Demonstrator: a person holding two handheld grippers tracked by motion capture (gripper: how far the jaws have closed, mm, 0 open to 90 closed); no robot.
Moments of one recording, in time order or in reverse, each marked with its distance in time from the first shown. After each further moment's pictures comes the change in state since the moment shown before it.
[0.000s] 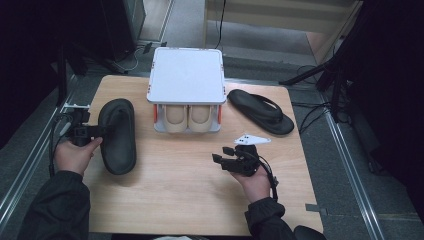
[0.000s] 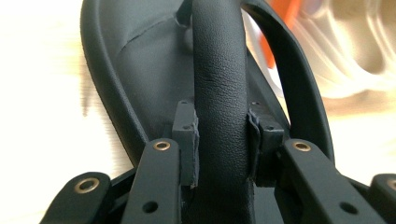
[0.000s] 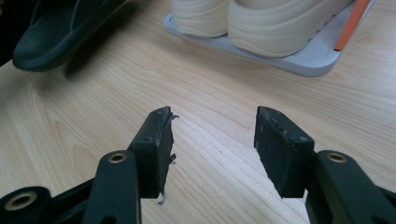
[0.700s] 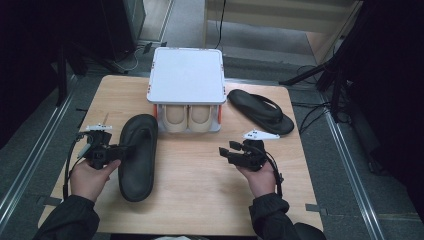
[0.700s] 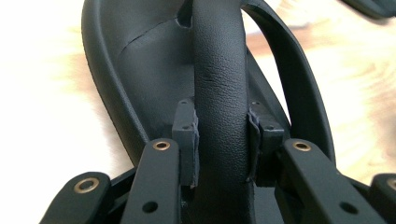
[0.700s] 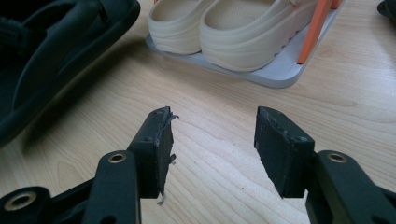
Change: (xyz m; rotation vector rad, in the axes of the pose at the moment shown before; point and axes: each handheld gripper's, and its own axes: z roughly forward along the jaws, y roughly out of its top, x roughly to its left) left arm -0.070 -0.052 -0.009 0.032 -0.114 0.113; right arm -0.018 0.007 -0.009 -0.042 -0.027 0.029
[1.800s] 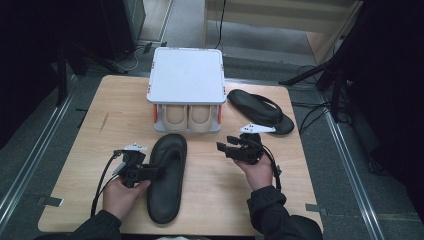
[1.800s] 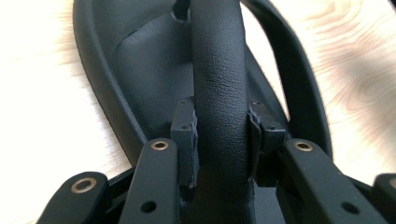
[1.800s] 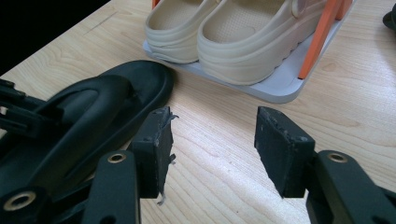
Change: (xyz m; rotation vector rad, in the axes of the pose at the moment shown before) left arm -0.057 -0.036 0.055 0.095 -0.110 0.053; right arm -0.005 0.014 0.012 0.008 0.005 -0.023
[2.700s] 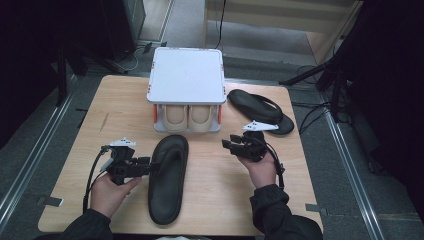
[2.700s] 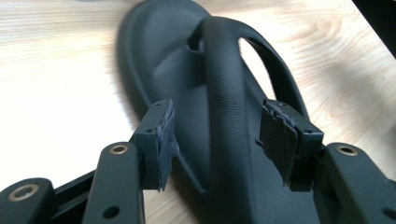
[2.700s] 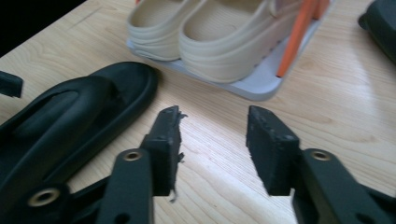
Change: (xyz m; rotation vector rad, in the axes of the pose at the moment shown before) left arm 0.017 0.009 -0.034 -0.051 -0.021 0.007; right arm -0.012 0.004 -0.005 0.026 -0.043 0.004
